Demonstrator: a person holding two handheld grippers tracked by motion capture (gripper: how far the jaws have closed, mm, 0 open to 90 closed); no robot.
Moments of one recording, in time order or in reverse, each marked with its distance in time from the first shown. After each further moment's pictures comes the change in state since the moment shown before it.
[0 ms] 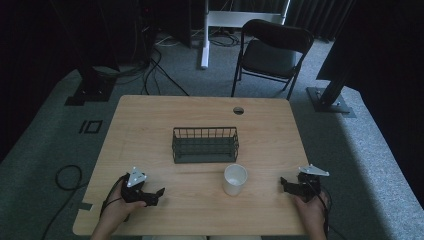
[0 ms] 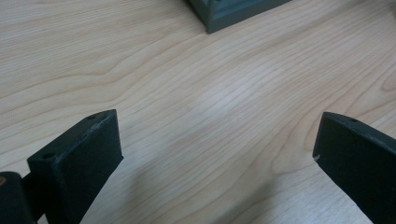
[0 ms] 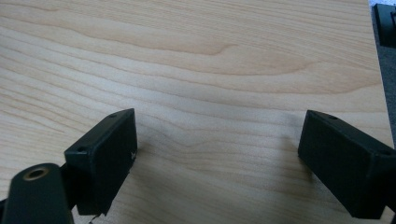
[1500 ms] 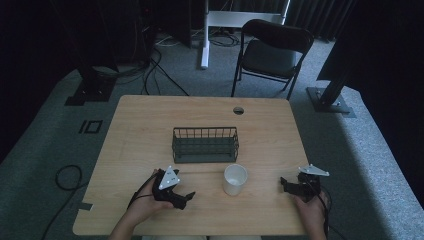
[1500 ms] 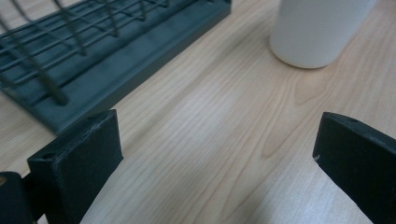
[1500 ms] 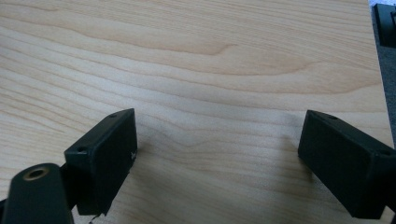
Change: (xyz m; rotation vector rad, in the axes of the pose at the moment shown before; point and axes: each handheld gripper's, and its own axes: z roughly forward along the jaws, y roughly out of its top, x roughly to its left) left arm -0.068 0.044 0.036 -0.077 -0.200 0.245; right arm 0.000 0.000 0.000 0.000 0.000 0.000
